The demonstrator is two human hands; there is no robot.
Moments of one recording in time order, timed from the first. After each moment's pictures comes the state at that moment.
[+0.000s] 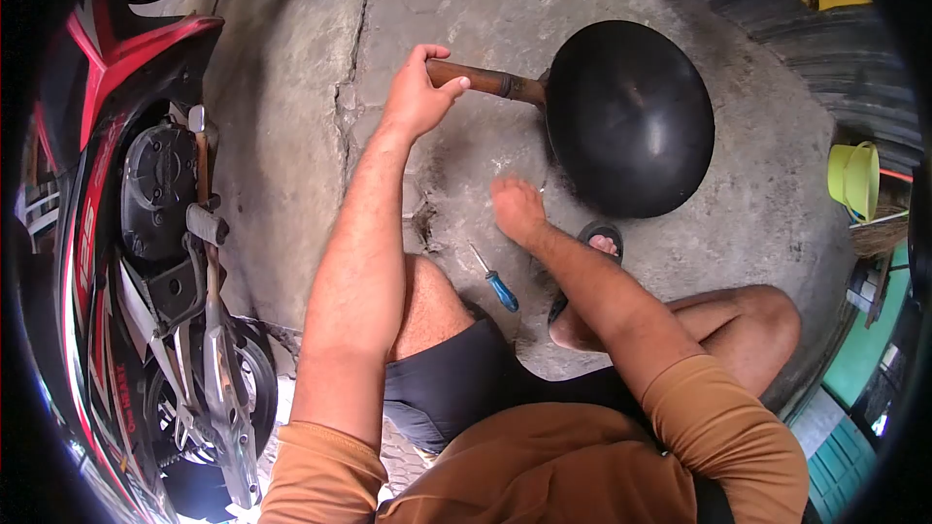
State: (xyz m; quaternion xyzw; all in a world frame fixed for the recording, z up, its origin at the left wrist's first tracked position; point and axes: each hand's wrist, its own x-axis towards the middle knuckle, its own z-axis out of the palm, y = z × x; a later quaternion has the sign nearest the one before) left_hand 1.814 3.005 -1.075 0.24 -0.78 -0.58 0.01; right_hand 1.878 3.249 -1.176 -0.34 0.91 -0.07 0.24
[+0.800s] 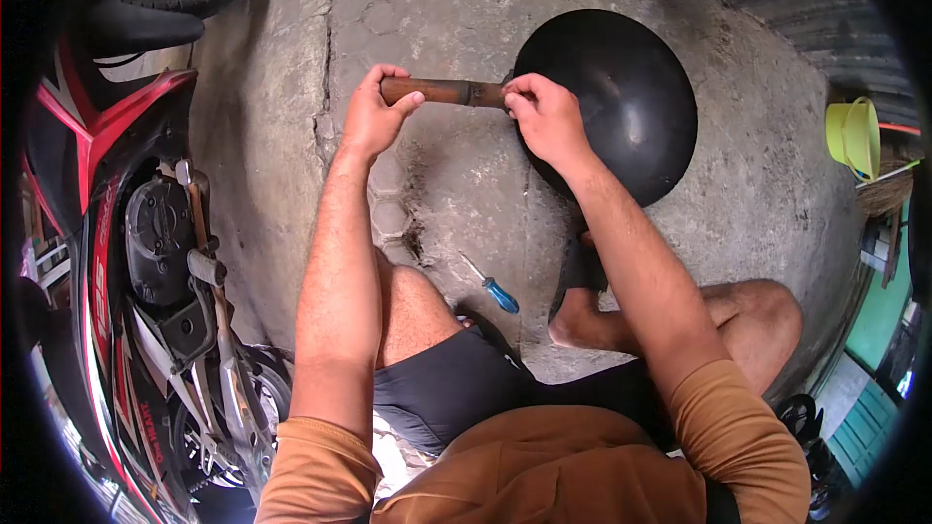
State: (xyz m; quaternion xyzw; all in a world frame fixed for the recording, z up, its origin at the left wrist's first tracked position) left_hand 1.804 2.994 -1.070 0.22 -0.77 -0.60 -0.03; right_hand 1.733 3.242 -1.049 -0.13 0.85 -0.49 0.13
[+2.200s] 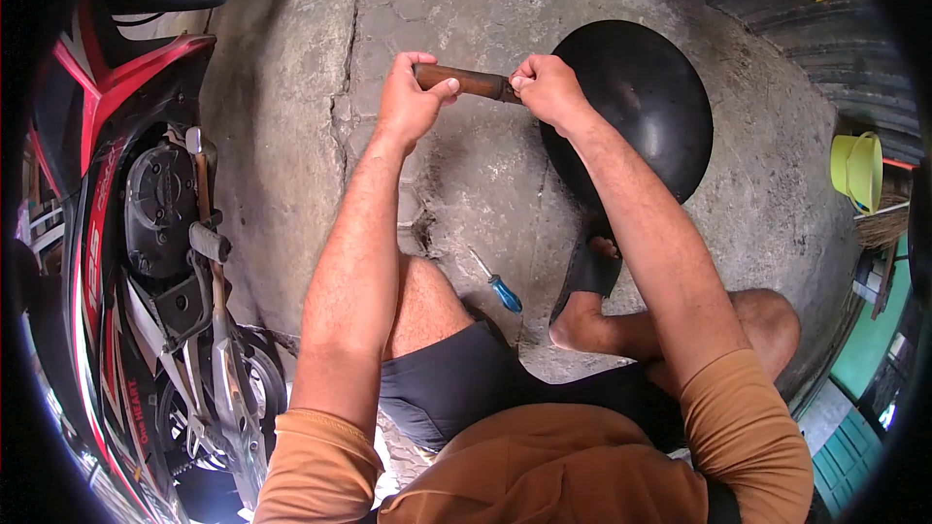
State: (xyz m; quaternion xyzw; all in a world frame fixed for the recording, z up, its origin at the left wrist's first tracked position) left_hand 1.803 3.009 -1.068 0.28 -0.69 -0.67 0.01; right_hand 1.695 3.199 -1.073 -0.13 0.88 -0.38 0.26
